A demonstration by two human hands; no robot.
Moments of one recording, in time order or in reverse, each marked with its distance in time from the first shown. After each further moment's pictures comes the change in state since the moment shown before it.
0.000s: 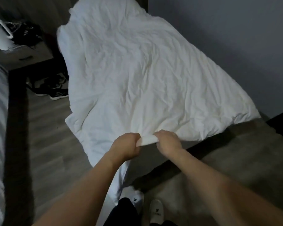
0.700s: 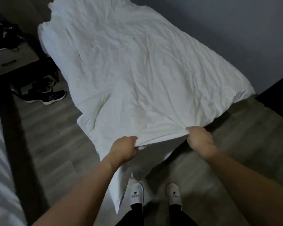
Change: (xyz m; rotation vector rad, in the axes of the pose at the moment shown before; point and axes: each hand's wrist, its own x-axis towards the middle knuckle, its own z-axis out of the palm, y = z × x) left_hand -0.050 -0.139 -0.008 0.040 -0.102 0.095; right_hand -0.043 -0.055 0.014 0.017 -0.008 0.563
